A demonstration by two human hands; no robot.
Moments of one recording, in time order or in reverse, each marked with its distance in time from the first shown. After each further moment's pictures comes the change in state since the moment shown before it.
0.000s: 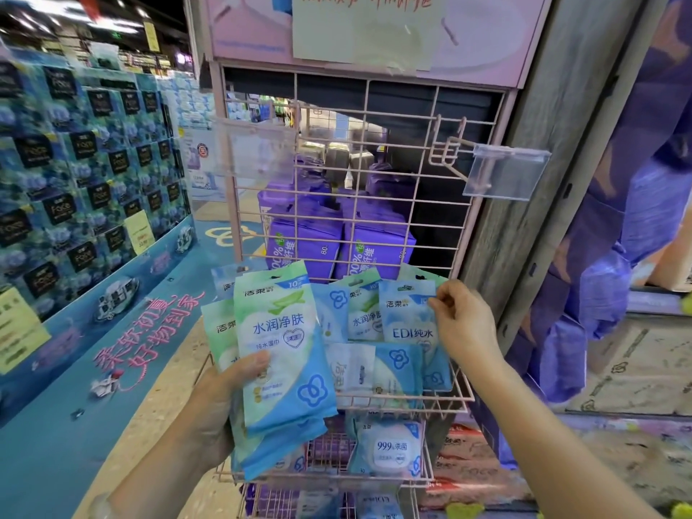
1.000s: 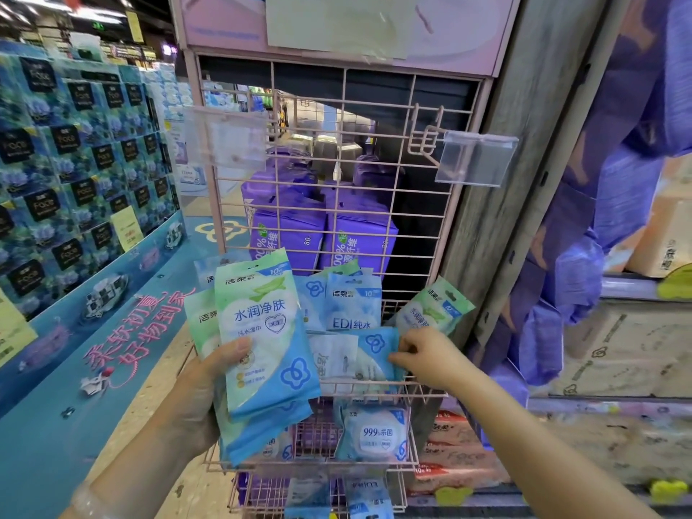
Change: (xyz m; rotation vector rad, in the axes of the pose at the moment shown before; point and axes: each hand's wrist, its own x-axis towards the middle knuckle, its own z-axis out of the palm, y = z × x) left_hand -0.002 0.000 0.004 -0.046 -0.006 -0.033; right_hand -0.033 0.009 0.002 -0.129 -0.693 0.127
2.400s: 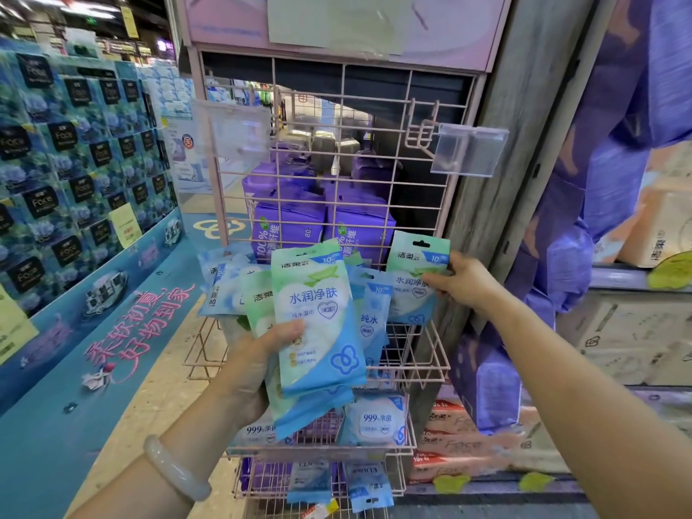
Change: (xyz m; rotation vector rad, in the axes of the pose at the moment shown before) left_hand 0.008 -0.013 0.039 0.068 -0.075 0.034; right_hand 0.029 0.010 -0.073 0.487 0.279 -0.048
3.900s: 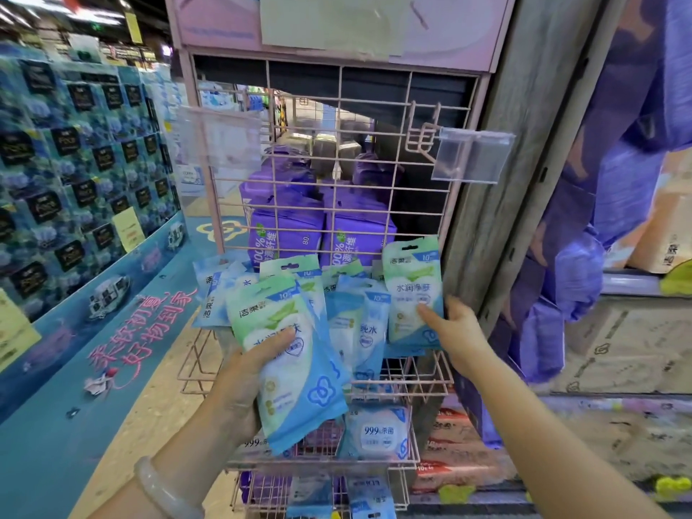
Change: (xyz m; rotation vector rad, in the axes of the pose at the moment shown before) left_hand 0.012 -0.009 -0.009 -0.058 0.119 -0.027; right_hand -0.021 0.043 0.042 0.455 0.108 0.142
